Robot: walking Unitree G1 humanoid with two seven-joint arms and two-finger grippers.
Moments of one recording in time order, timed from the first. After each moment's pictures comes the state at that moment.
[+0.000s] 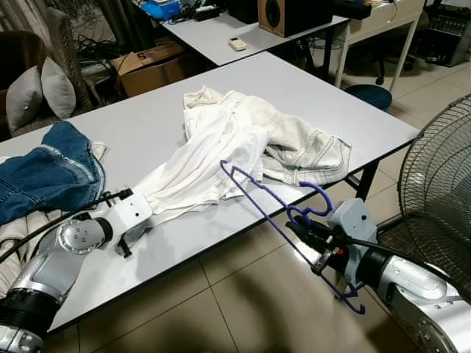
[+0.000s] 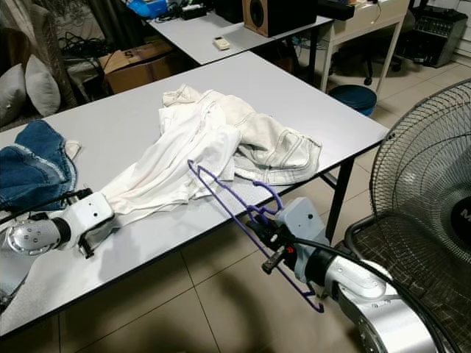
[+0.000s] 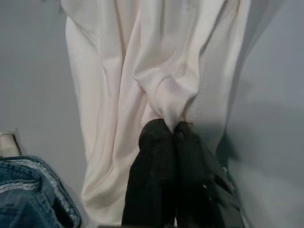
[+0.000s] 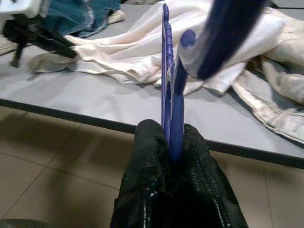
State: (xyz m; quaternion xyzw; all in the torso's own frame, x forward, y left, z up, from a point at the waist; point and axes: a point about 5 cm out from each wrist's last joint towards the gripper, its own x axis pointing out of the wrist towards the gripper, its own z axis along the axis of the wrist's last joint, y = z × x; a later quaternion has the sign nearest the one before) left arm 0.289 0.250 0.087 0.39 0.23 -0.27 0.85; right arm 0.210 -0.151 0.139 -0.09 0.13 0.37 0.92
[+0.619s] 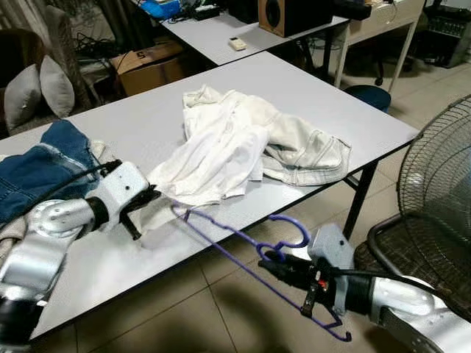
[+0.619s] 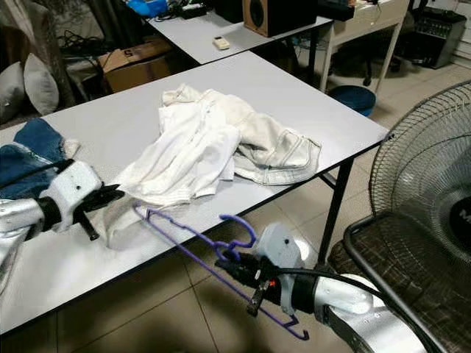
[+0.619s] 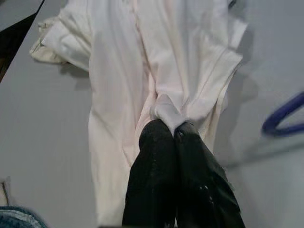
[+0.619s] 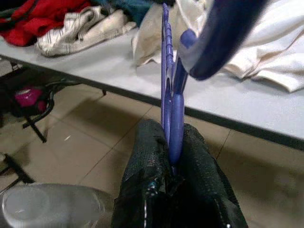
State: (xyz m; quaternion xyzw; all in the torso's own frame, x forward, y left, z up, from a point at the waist) left arm 0.279 0.231 0.152 0.28 0.15 -0.32 0.89; right arm 0.184 -0.128 0.128 -0.05 0.17 0.50 0.85
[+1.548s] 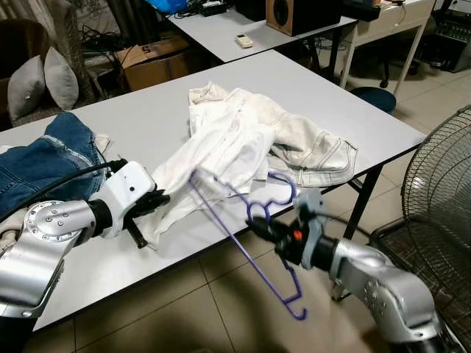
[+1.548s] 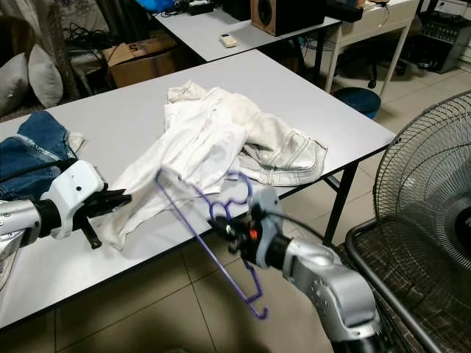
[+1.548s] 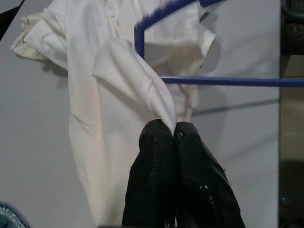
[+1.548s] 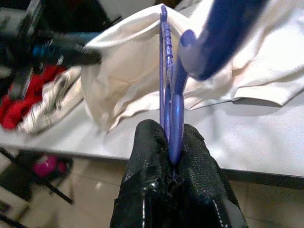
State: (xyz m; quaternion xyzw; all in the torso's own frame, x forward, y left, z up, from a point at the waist) left arm 0.265 0.214 0.168 0.27 0.17 -0.34 0.88; right arm 0.247 -0.102 0.116 0.15 0.19 0.42 0.87
